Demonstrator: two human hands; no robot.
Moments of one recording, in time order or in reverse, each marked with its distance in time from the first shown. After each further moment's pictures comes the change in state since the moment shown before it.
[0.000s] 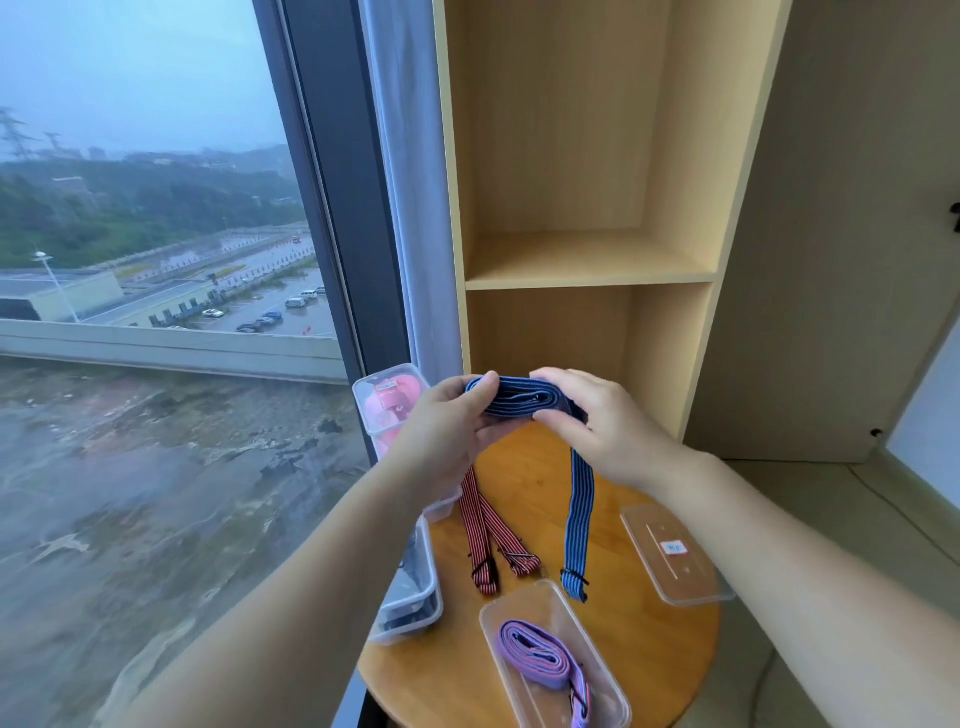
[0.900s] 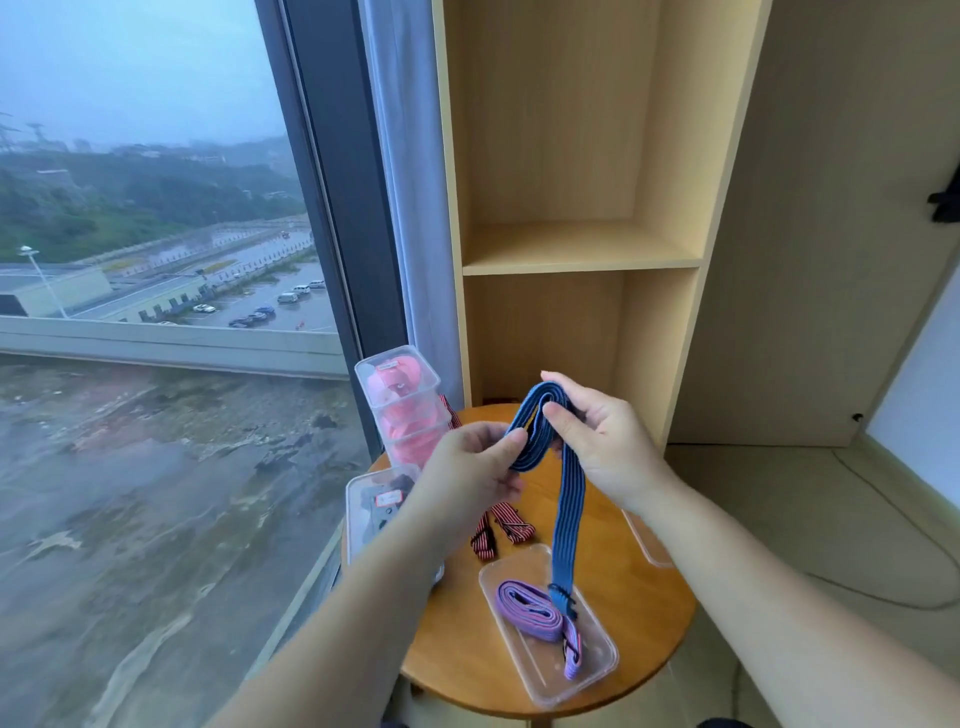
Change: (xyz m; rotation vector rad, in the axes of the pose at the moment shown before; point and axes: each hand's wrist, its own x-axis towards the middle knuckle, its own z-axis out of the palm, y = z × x) left_hand -0.064 -0.046 0.002 0.358 0.010 -0.016; right_hand -0.050 -0.039 0.022 0.476 0.148 0.347
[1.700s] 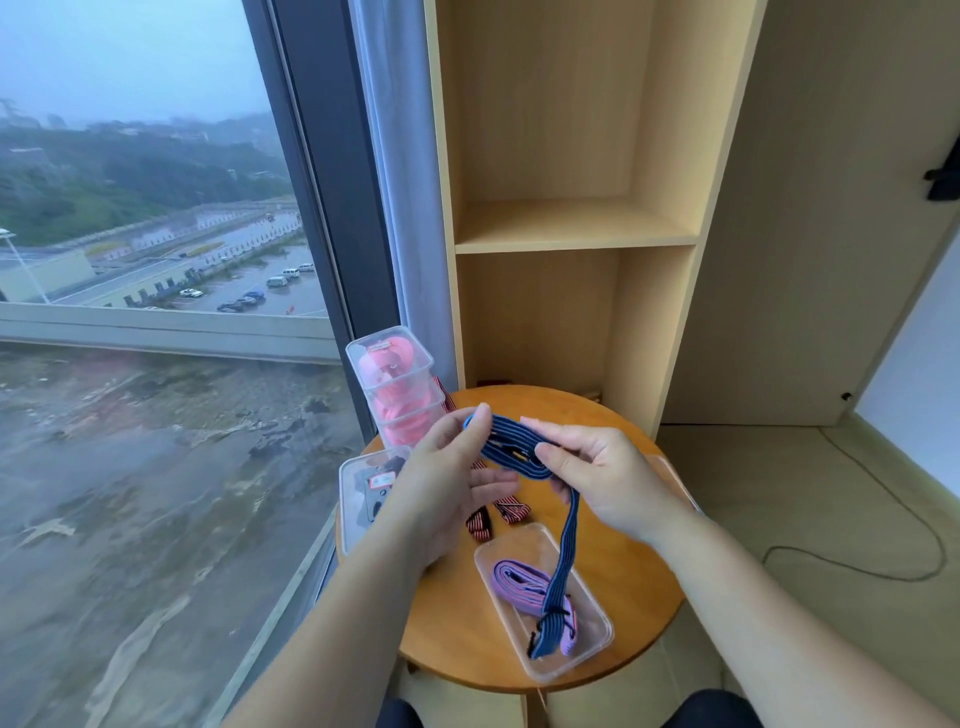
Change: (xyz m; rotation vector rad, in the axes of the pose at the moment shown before) left_hand -0.013 -0.015 -0.013 -0.283 0.004 -0.100; right_hand -0.035 0.018 0.005 0.006 -0.158 0.115
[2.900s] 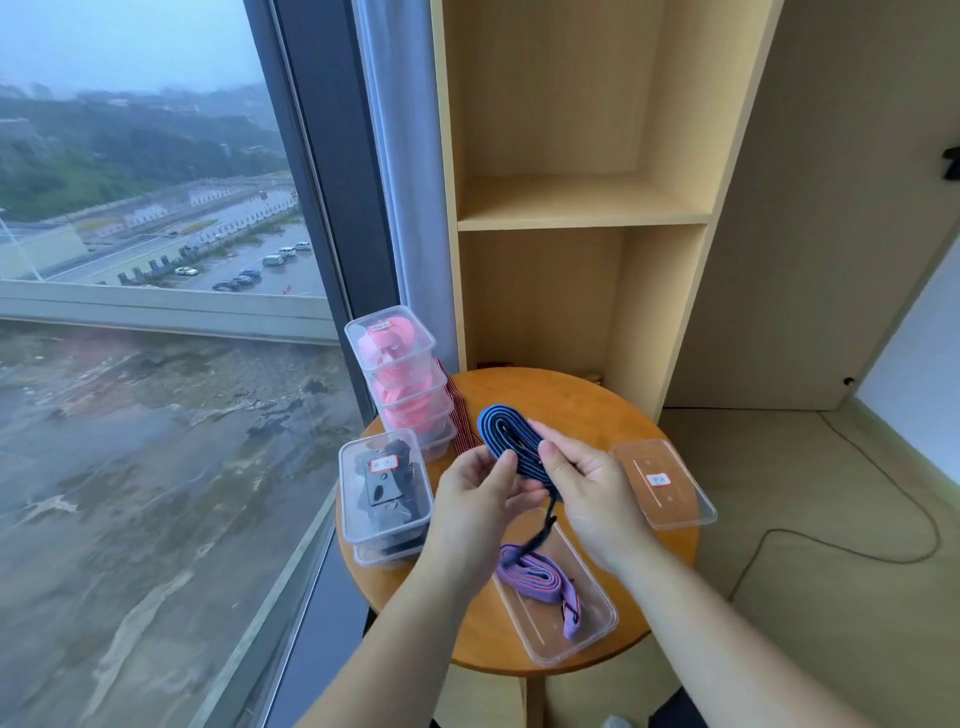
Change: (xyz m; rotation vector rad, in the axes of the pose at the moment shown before) left_hand -0.002 -0.057 0.008 -0.097 0.100 0.088; right_hand -0.006 0.029 0.039 0.247 0.222 0.043
